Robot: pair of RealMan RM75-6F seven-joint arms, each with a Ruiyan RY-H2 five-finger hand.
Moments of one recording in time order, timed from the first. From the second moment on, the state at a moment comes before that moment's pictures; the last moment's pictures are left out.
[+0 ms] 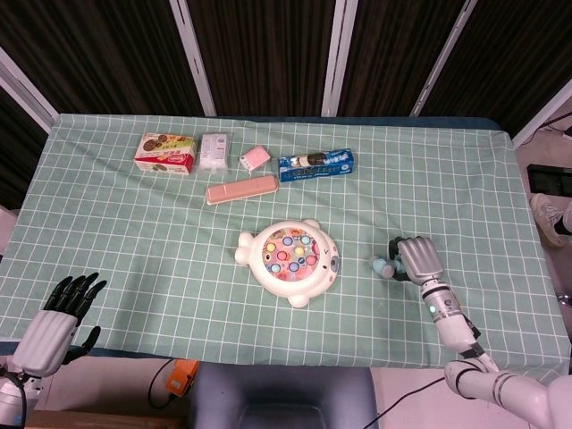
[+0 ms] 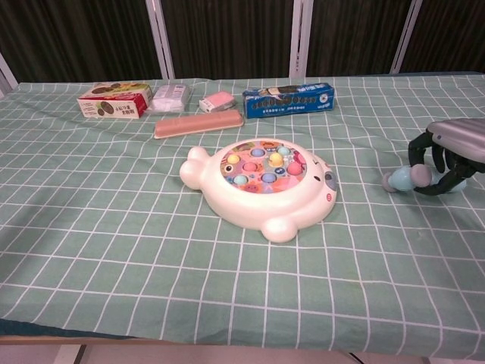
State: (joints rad) left arm -0.14 -1.11 0.06 -1.59 1.68 1.46 0.02; right arm 0.54 -1.60 0.12 -1.07 -1.25 0.99 -0.14
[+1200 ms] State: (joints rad) left arm -0.14 -1.12 0.06 -1.59 1.68 1.45 0.02; right arm 0.54 -1.57 0.16 -1.10 -1.23 0.99 -0.14
